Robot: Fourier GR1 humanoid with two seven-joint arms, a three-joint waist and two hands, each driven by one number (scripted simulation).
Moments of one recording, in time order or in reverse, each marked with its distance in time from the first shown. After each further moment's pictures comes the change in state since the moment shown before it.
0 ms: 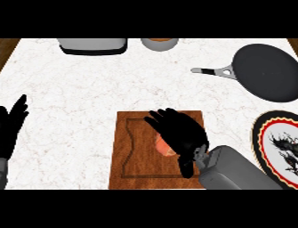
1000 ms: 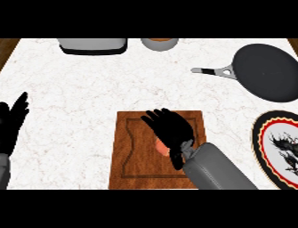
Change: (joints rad) left arm -0.036 -0.071 0.098 0.029 -0.096 -0.076 0.007; right arm 0.036 0.184 -0.118 0.241 0.288 -0.009 -0.175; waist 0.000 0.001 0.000
